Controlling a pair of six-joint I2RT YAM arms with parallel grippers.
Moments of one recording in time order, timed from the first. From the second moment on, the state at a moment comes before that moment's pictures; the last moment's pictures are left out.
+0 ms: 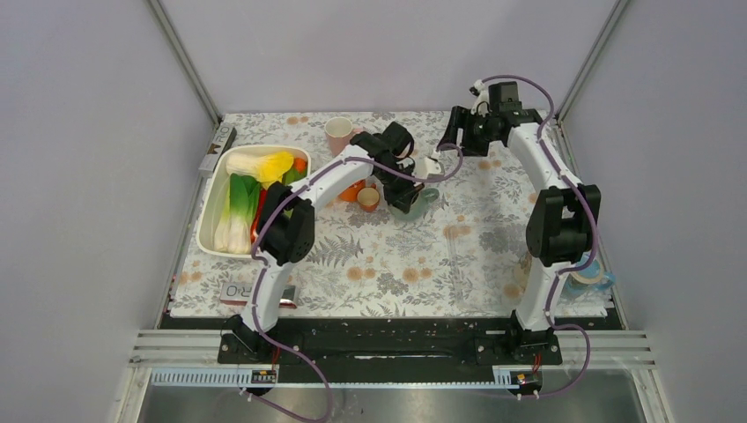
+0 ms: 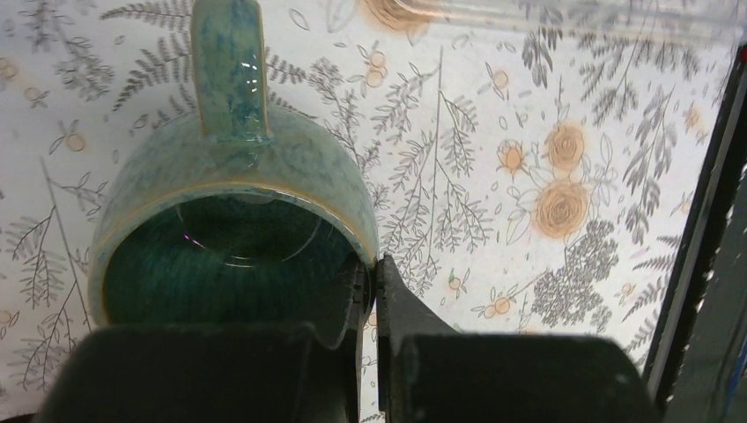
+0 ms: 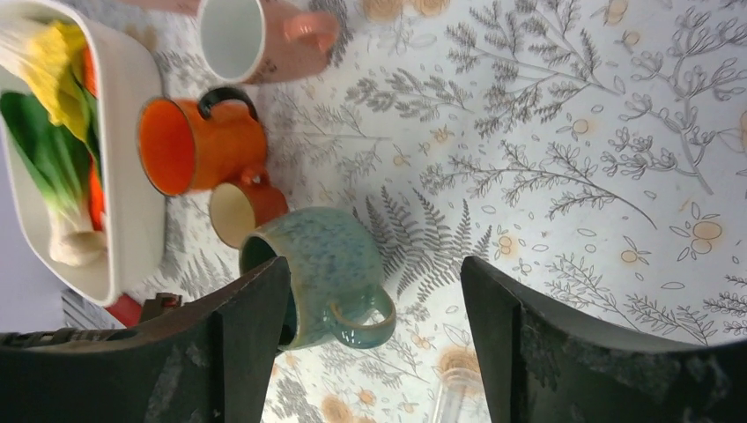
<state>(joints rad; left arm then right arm) -0.66 2.21 2.02 -0.98 0.58 0.60 0.11 1.93 1.75 -0.64 -0.46 0.30</state>
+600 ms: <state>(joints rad) -0.73 2.25 2.10 -1.17 0.42 0.97 0.31 2.03 1.82 -0.85 -0.45 0.05</state>
